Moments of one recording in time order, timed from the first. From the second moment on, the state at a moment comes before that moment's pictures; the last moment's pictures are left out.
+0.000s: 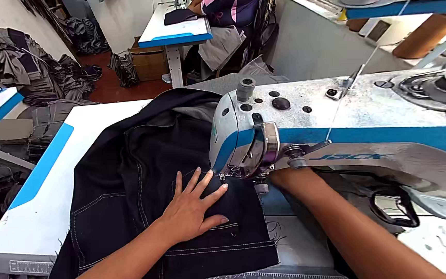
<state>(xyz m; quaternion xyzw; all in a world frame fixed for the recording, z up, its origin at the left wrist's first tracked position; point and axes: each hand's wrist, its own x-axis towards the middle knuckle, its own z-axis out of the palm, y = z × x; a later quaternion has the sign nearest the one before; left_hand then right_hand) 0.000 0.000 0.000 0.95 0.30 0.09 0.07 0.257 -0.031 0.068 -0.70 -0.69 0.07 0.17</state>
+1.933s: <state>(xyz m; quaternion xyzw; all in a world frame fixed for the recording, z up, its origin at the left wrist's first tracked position) -0.005 0.003 0.004 0.94 0.31 0.14 0.07 0.219 -0.109 0.006 -0.53 -0.79 0.08 0.30</state>
